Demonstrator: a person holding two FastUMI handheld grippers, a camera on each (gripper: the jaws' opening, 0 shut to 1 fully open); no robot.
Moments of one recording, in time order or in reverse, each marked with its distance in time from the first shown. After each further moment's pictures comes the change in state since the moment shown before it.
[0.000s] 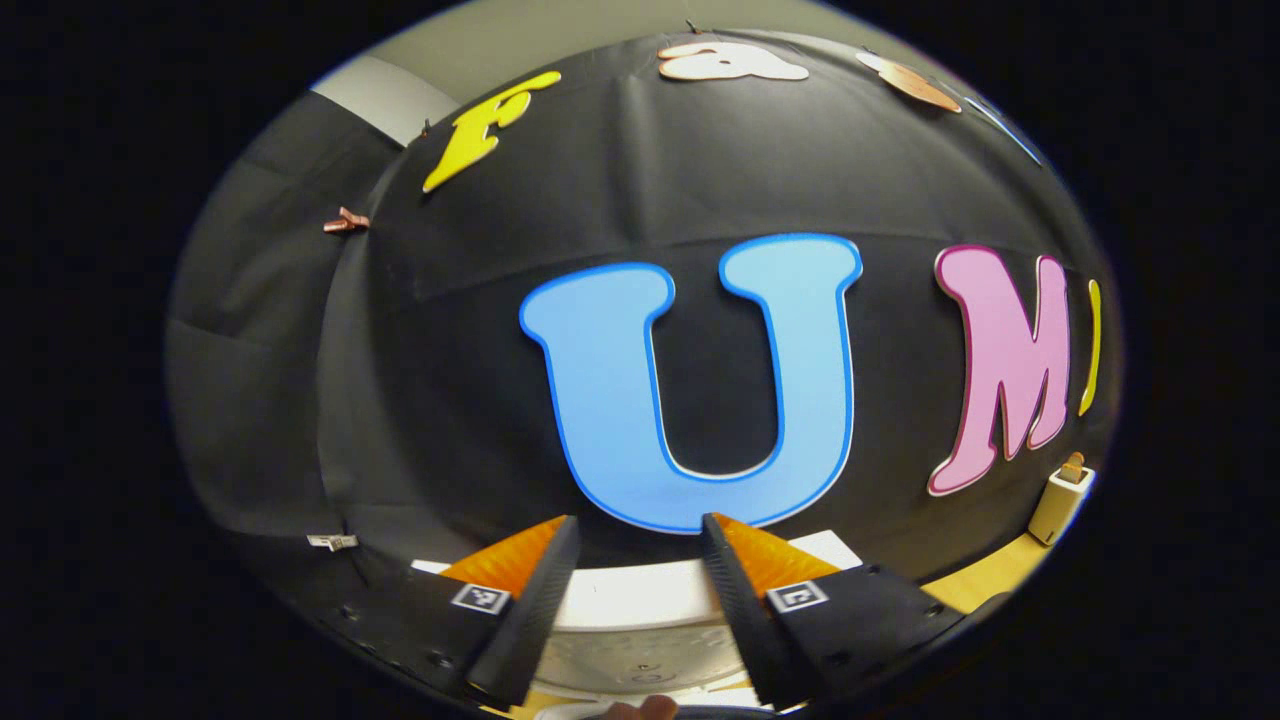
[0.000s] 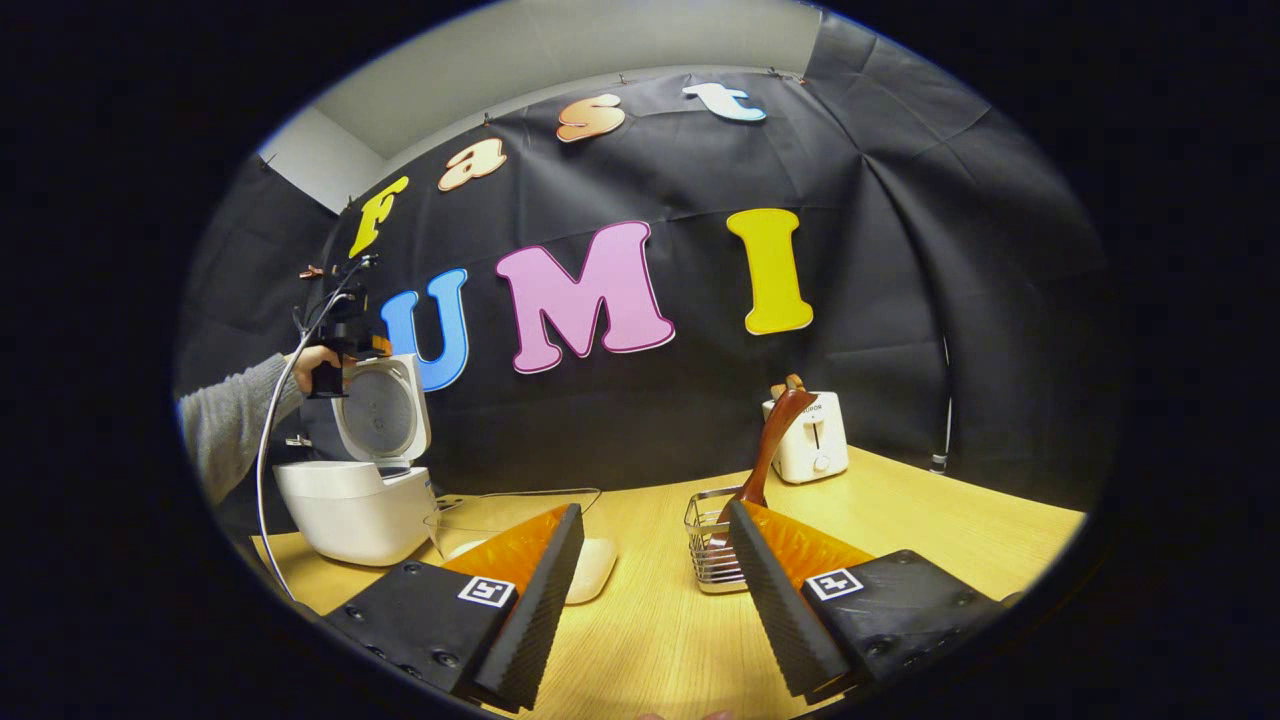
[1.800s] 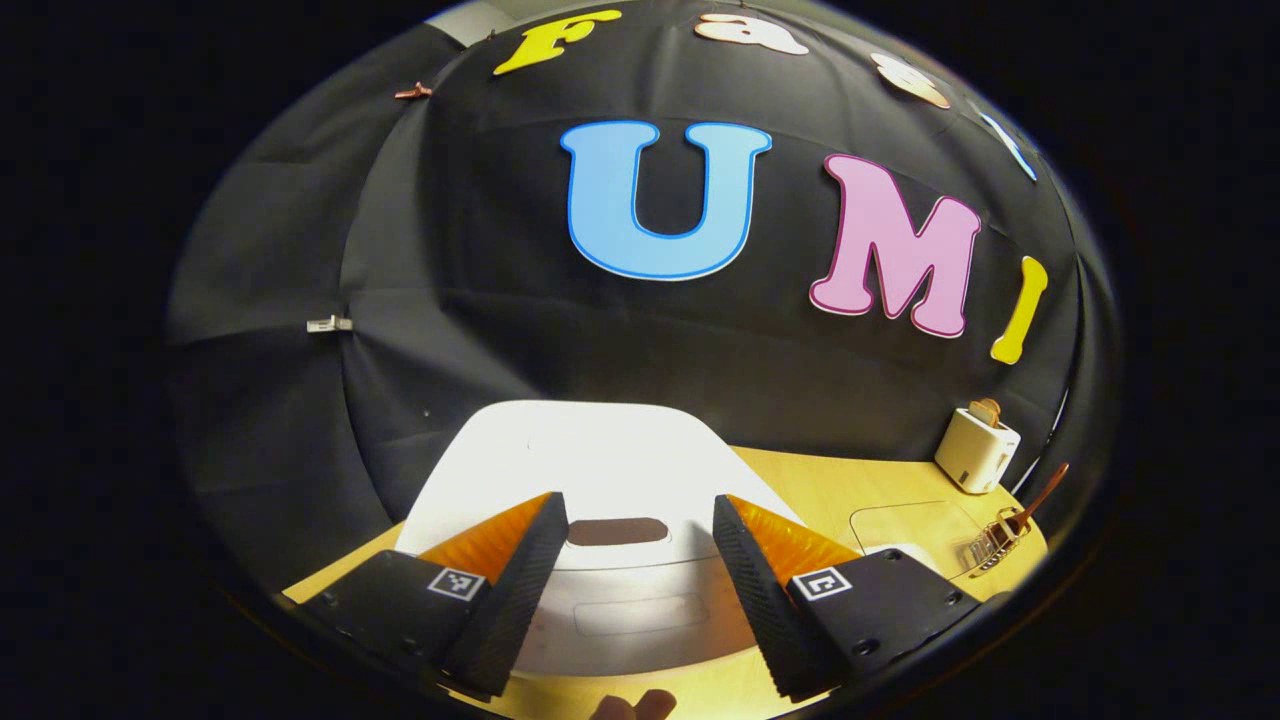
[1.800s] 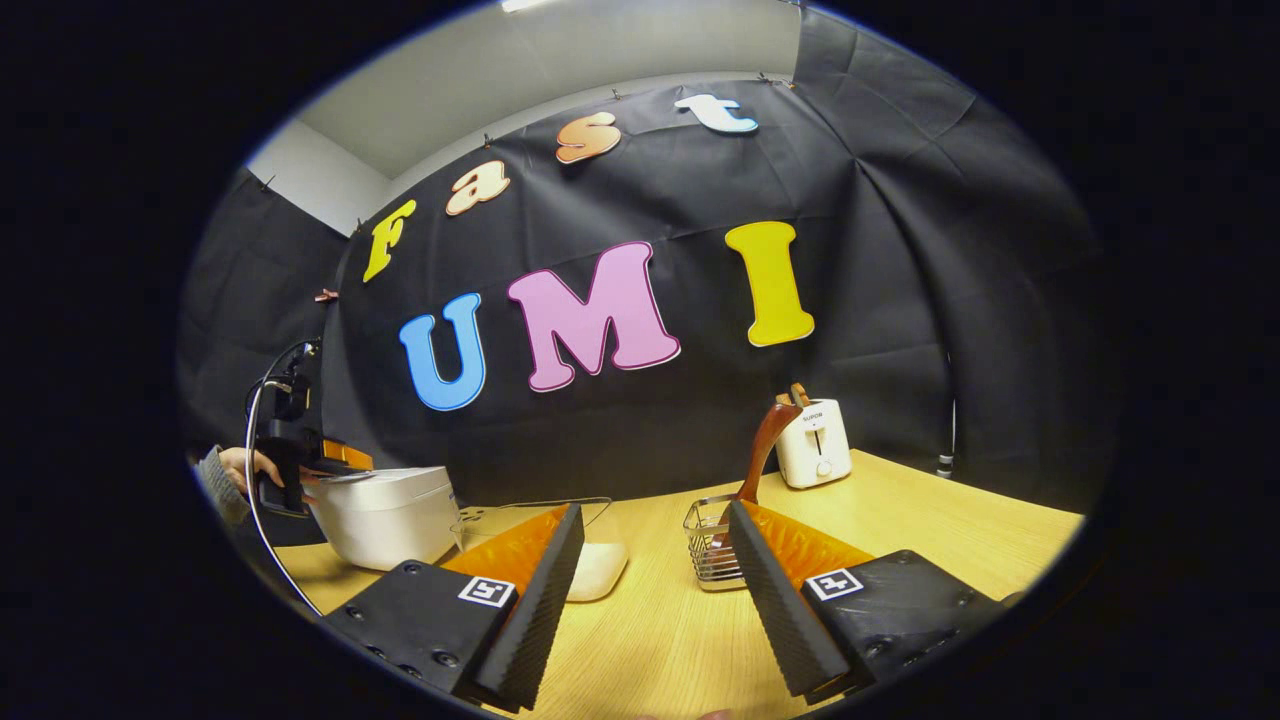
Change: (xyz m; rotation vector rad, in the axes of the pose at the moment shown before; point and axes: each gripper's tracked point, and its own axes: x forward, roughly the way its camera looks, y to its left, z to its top) left arm -0.241 -0.055 -0.198 -0.202 0.349 -0.145; right arm -0.033 -0.009 0.025 0.047 -0.032 0.047
